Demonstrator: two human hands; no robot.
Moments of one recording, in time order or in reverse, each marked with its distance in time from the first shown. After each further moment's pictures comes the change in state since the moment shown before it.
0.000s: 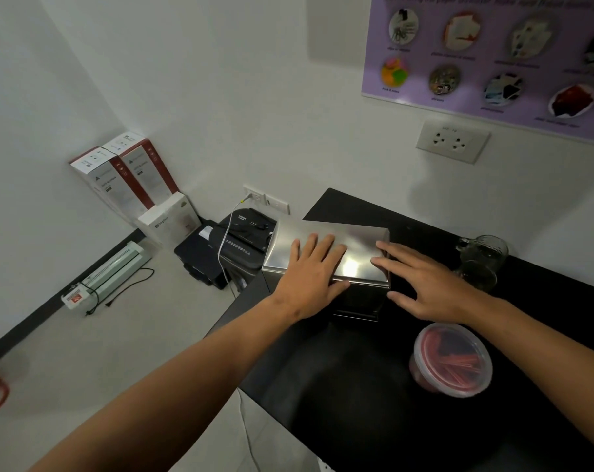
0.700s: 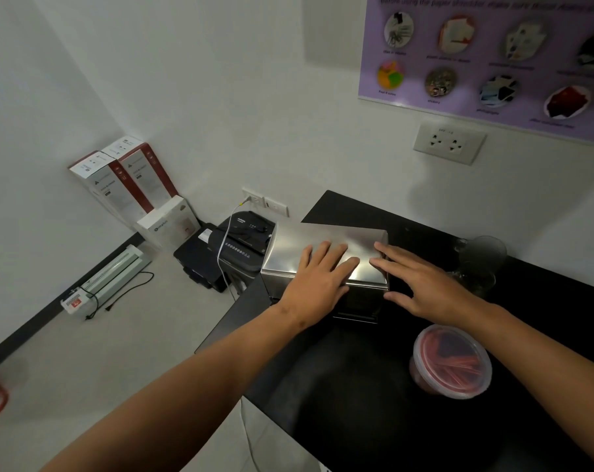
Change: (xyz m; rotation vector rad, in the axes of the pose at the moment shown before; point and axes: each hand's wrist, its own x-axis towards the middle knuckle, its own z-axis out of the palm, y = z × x) left_hand -0.003 0.012 0.004 0.032 0.104 0.140; right_hand 0.002 0.000 0.010 0.056 0.077 0.041
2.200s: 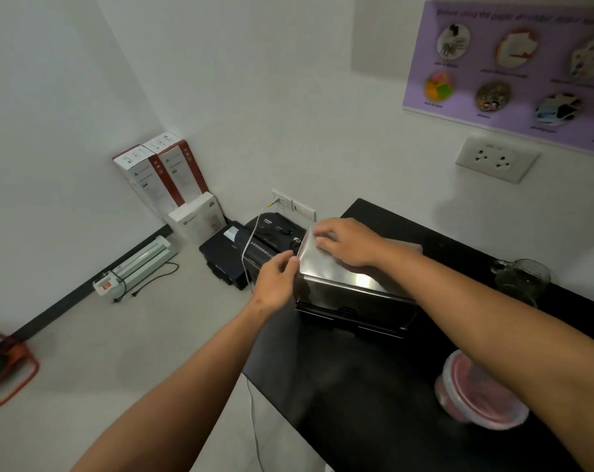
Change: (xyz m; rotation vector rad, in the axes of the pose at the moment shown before) left_hand -0.047 -0.087 -0.012 -0.974 0.183 -0.894; right_hand 0.182 -0.106 0.010 0.162 -0.168 0.032
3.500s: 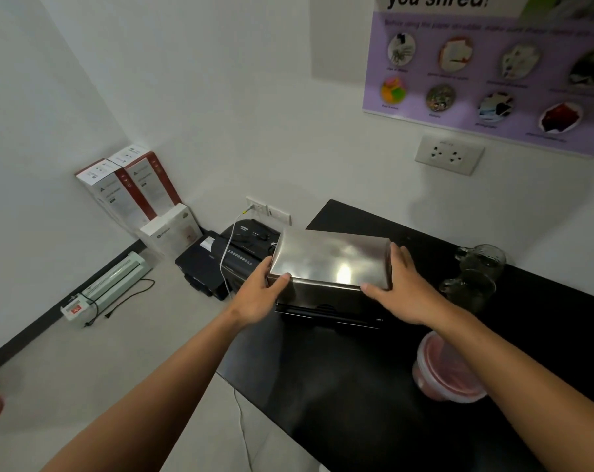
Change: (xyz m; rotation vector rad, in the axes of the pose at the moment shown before) left_hand -0.018 0.005 -0.010 0.124 -0.277 0.087; right_hand -0.152 0.052 0.010 0.167 0.066 0.603
